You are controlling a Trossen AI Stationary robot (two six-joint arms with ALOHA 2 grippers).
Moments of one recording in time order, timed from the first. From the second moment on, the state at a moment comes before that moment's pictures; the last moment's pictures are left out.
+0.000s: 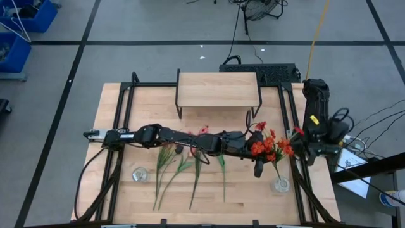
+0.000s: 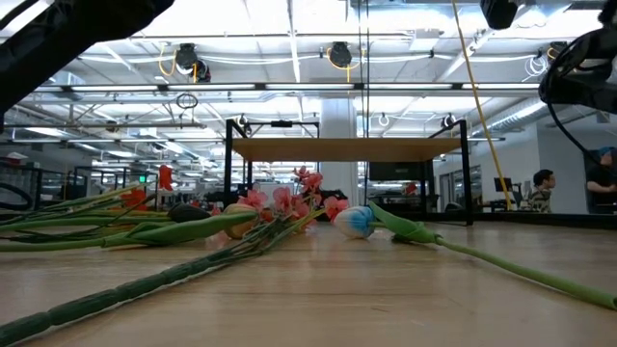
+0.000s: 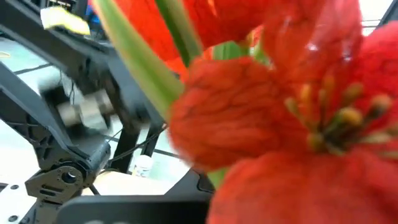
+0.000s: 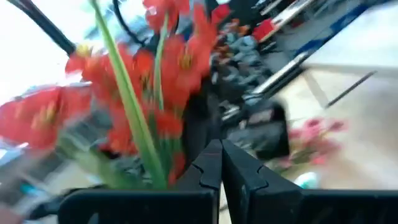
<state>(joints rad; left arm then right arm) -0.15 2.52 2.35 0.26 0.05 -0.38 1.47 0.52 0.24 1.09 1.51 -0.04</state>
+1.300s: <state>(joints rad) -0.15 2.52 2.35 0.20 0.08 -0.45 0.70 0.63 0.10 0.85 1.46 0.04</state>
